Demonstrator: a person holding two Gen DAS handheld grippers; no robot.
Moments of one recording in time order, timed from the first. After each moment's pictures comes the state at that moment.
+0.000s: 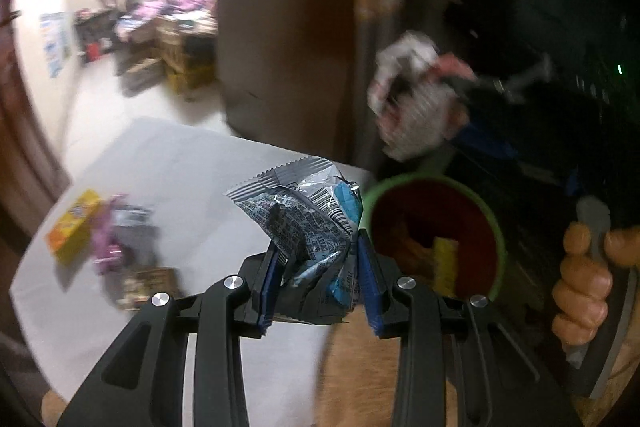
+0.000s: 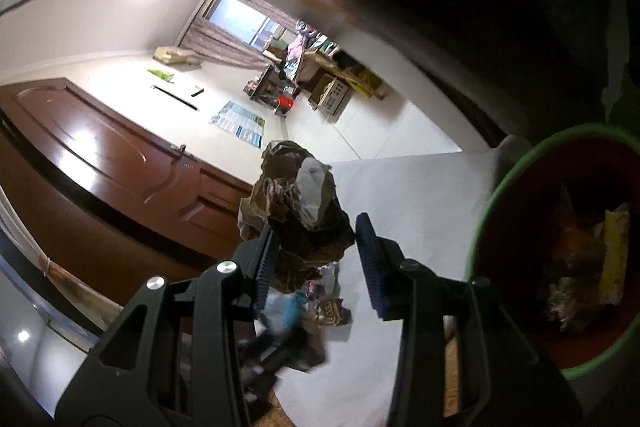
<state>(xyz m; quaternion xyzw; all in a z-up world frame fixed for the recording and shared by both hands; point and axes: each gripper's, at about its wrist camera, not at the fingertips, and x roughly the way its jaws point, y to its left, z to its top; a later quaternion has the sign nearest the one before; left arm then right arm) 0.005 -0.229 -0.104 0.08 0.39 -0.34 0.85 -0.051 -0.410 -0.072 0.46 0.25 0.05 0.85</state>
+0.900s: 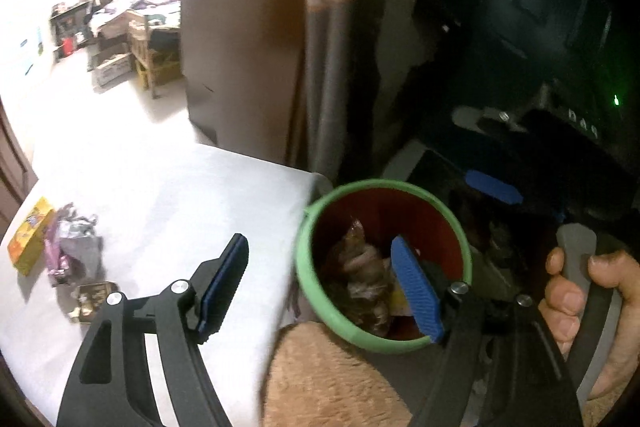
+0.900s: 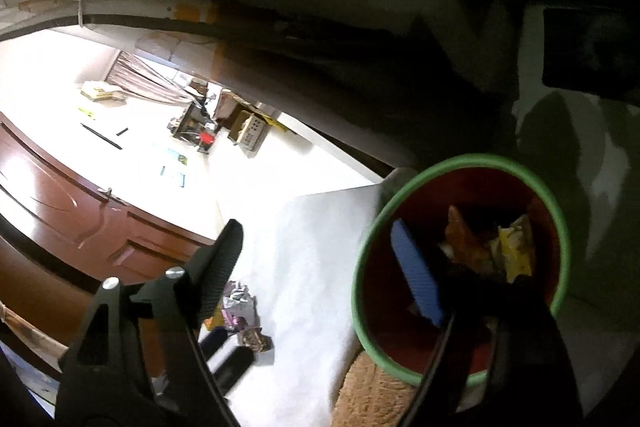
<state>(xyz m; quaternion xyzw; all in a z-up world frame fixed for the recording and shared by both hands) 0.010 -0.265 -0.105 0.06 0.39 -0.36 0.84 -0.091 -0.452 -0.080 0.45 0.26 -0.12 0.84</state>
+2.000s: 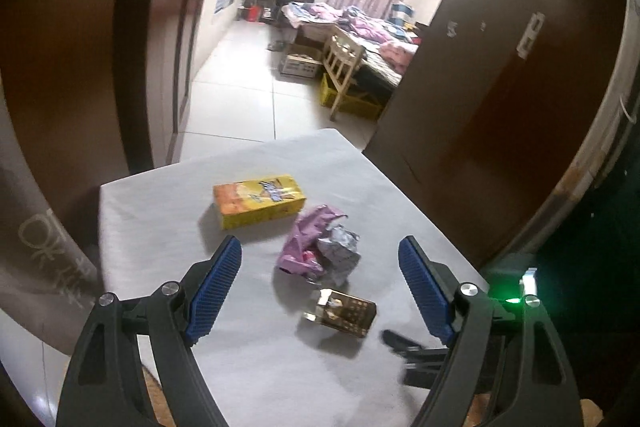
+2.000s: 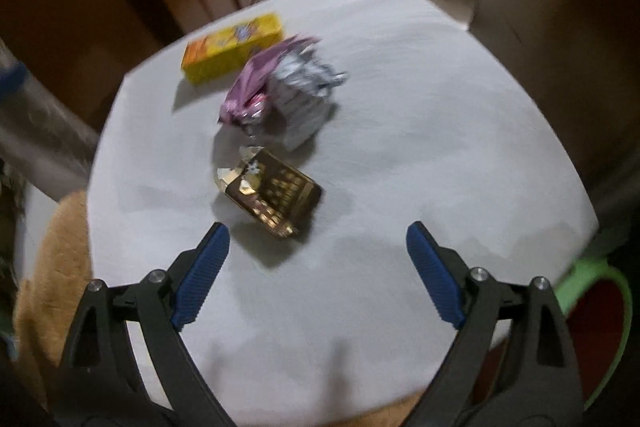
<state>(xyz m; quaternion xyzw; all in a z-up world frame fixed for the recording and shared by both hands) 0.087 0.013 -0.097 -0.15 0.37 -0.09 0.91 0.117 -0.151 -0.170 -0.02 0.55 0.14 0.82</state>
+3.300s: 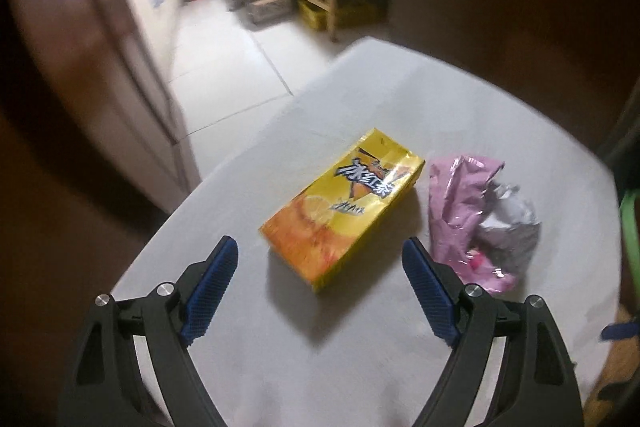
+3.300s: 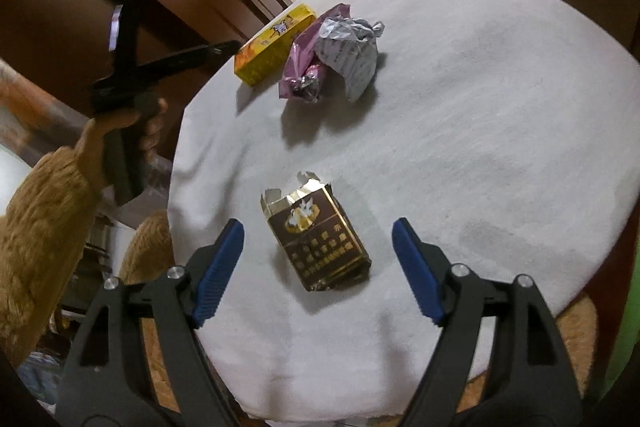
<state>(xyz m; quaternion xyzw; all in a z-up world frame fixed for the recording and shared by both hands) 0.252 0.023 -0.205 0.11 0.47 -0.14 0.86 0.061 -0.169 -0.192 0.20 0.53 0.19 0.80</state>
